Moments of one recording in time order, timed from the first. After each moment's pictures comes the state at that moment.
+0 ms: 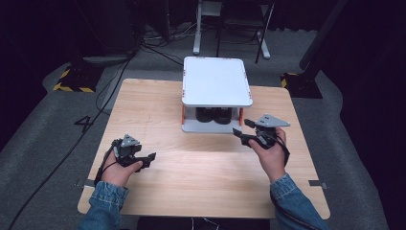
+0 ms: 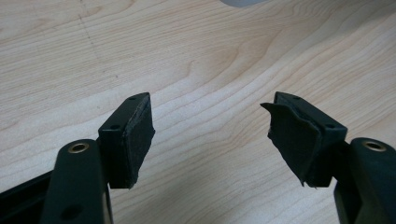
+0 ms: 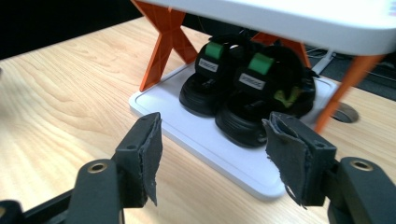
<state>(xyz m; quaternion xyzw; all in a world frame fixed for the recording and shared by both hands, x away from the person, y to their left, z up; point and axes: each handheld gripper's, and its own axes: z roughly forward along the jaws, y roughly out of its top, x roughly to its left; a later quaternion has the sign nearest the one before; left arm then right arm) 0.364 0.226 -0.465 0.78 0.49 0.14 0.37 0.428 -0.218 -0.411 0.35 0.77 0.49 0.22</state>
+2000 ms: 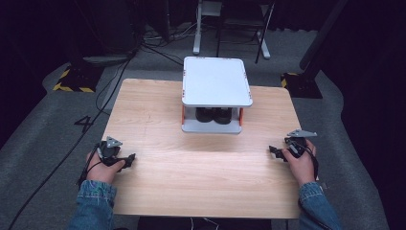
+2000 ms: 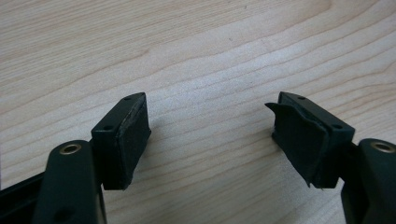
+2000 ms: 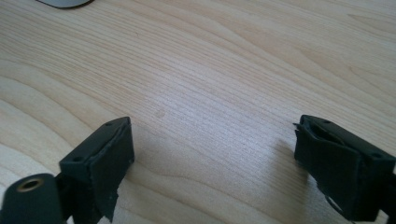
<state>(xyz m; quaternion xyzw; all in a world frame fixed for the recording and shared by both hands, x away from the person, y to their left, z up) 0.373 0.285 -0.498 0.77 0.53 0.19 0.30 0.453 -0.359 -0.504 0.47 0.79 0.34 0.20</state>
